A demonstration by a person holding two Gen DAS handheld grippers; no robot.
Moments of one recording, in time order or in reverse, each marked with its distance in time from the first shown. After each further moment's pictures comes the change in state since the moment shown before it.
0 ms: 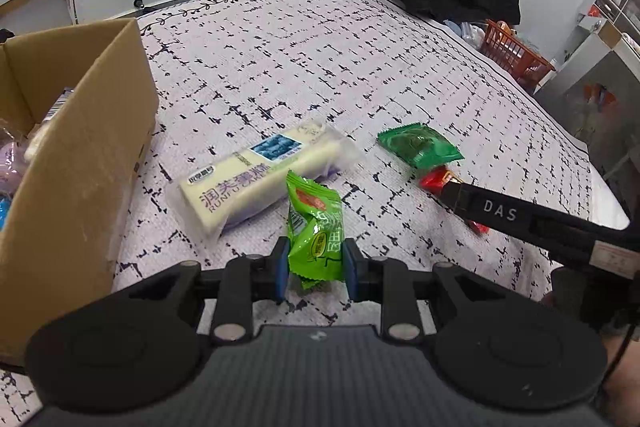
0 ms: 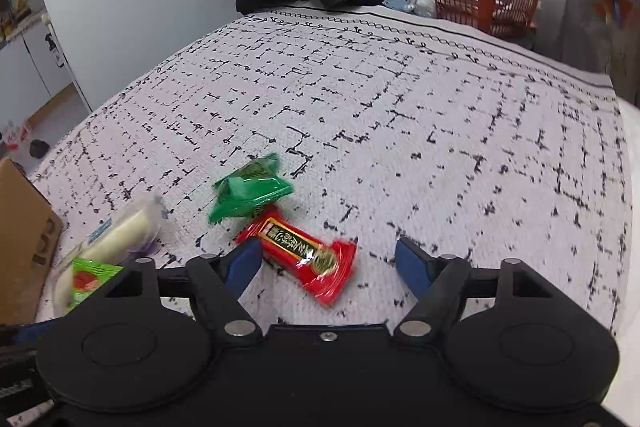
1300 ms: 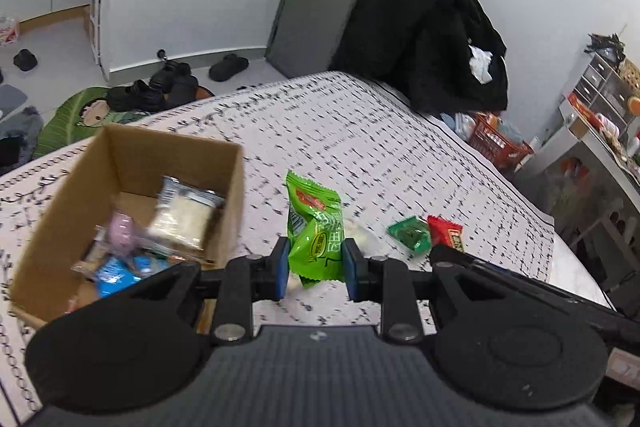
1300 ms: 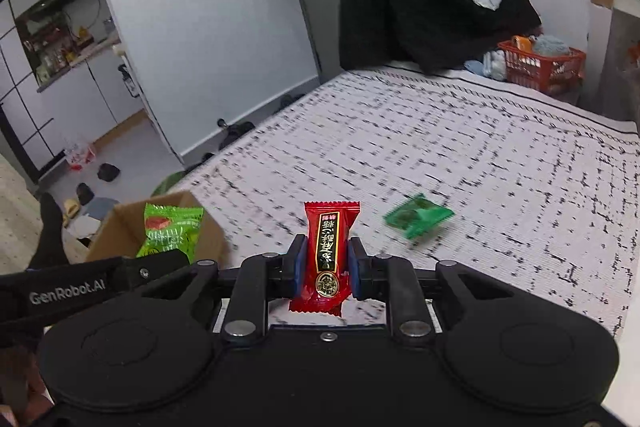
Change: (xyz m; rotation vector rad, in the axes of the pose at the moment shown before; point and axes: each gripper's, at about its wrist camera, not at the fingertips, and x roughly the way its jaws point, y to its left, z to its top) left arm -0.117 0.056 0.031 -0.063 -0.179 -0.029; right arm -0.124 0.096 0.006 -0.001 -0.108 0.188
